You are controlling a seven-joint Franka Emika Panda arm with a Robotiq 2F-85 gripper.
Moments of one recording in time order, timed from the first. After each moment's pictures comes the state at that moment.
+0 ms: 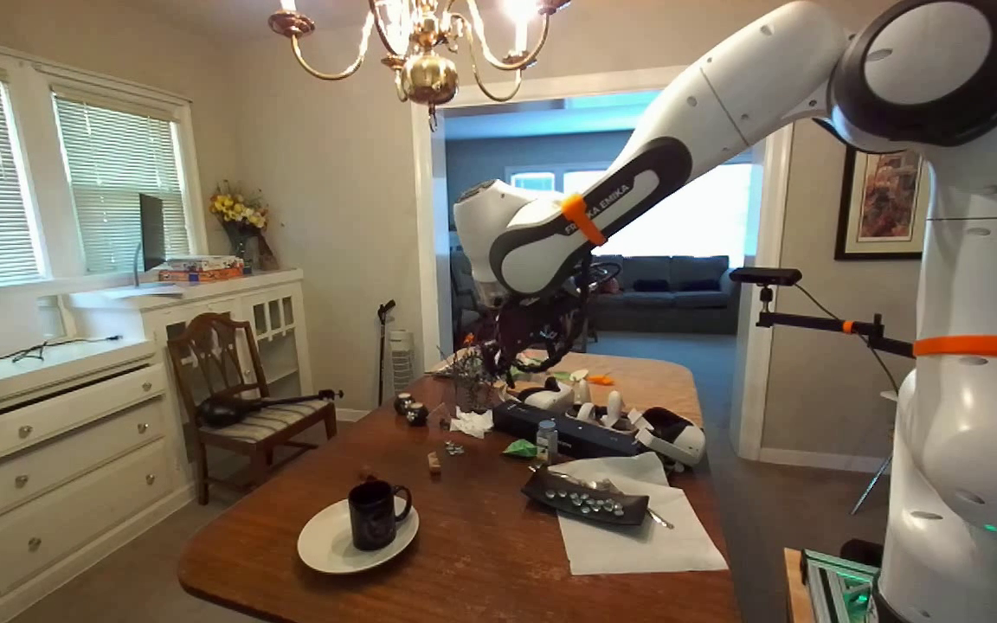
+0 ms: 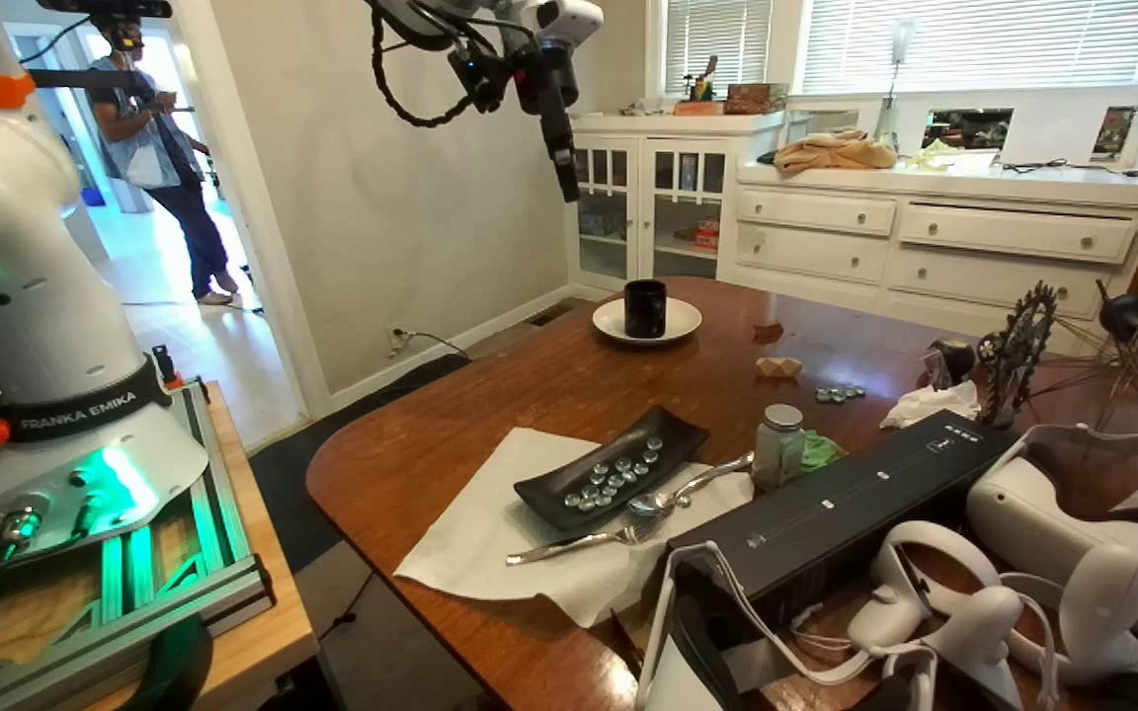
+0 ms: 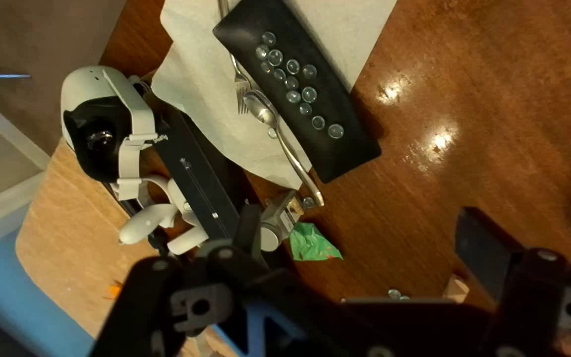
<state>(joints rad) -0.16 0.03 0.03 -2.08 -0.50 2.03 0.77</state>
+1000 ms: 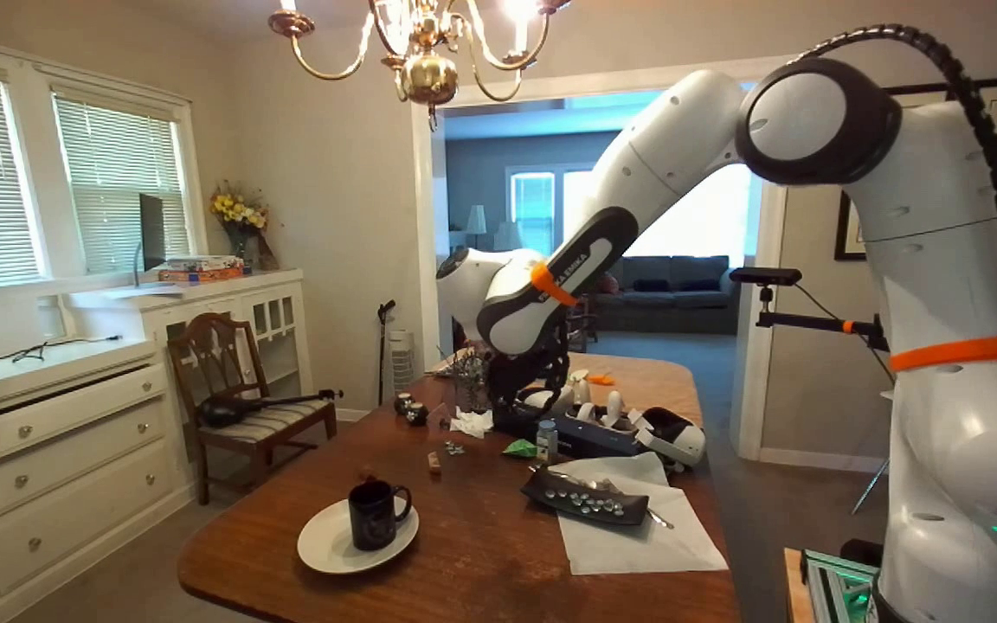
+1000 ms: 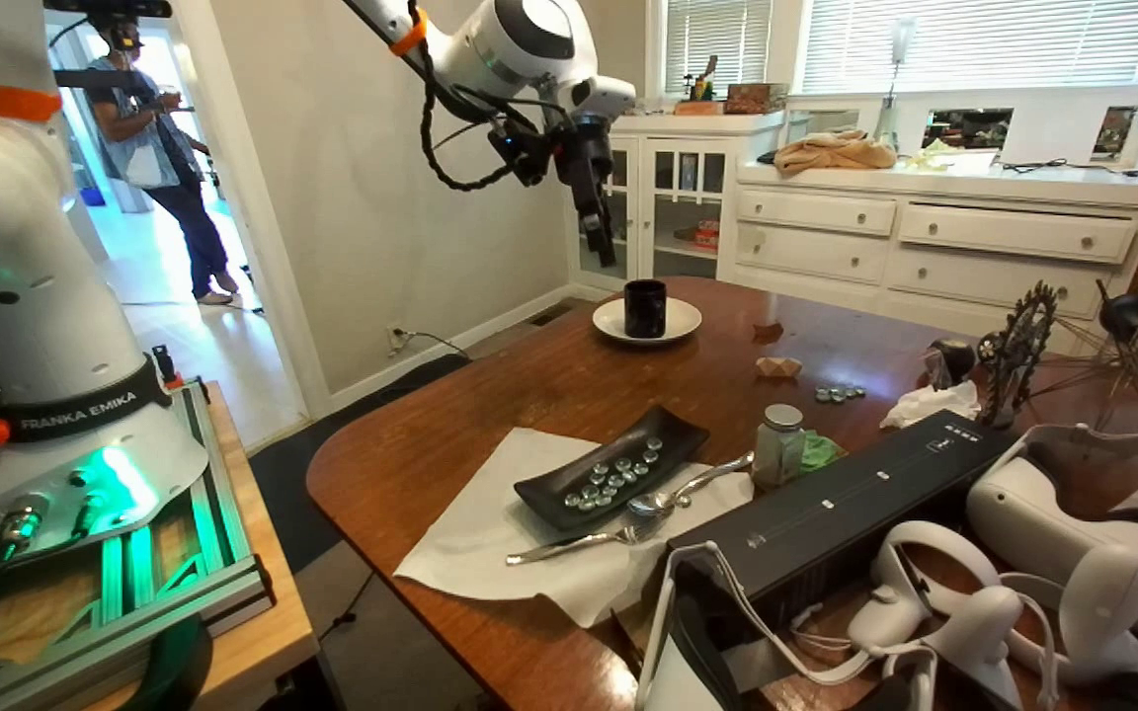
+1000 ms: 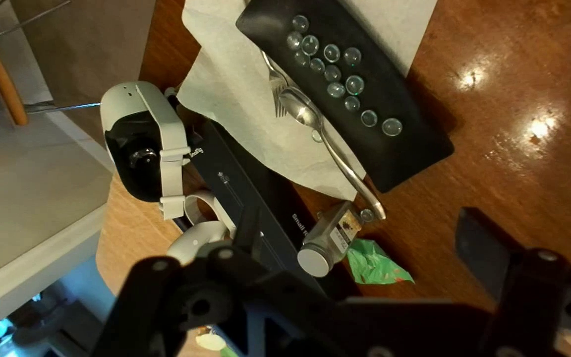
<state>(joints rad) -0.08 0.27 -0.08 -1.98 -0.64 2.03 0.99</state>
